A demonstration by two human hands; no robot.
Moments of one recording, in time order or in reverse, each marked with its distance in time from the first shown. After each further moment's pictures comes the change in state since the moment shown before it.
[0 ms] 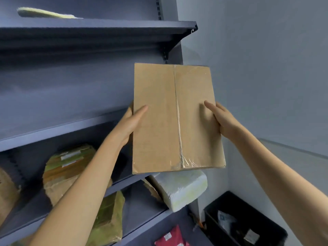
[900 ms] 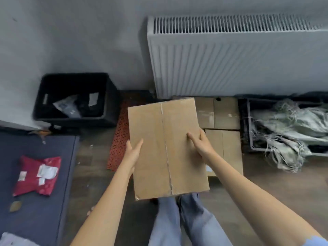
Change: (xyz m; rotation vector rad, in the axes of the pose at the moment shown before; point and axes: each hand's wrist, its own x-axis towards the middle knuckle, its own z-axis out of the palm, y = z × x) left_hand -0.377 -0.406 0.550 0.262 -0.911 -1.041; right_hand -0.550 0.413 -0.344 0.023 1.057 1.005
